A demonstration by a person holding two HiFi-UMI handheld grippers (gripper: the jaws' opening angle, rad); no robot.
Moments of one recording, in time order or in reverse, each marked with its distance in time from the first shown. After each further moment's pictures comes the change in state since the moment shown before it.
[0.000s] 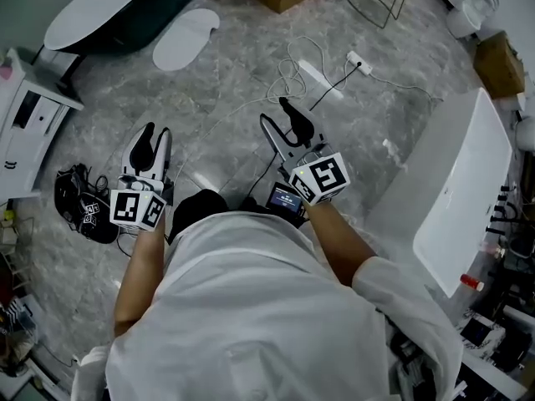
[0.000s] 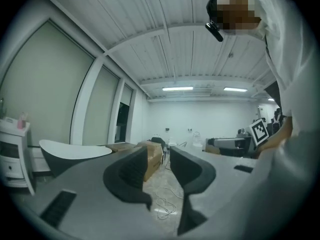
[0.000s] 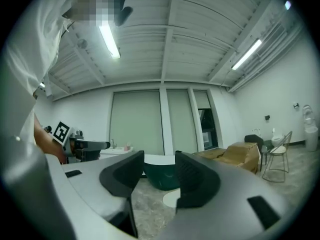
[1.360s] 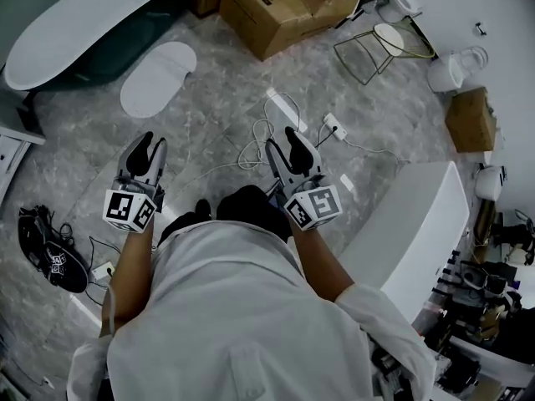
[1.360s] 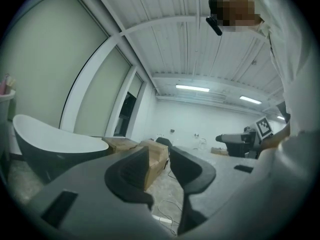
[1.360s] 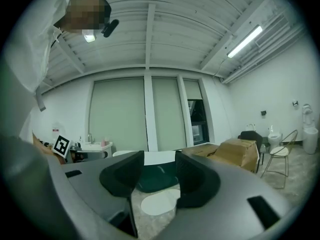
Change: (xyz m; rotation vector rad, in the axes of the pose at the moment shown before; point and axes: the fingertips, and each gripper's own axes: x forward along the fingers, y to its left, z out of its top) left arm 0.331 0.206 -0.031 -0.164 0.000 -0.012; right arm 0.278 -0.250 -0.003 0.029 0.099 -0.093
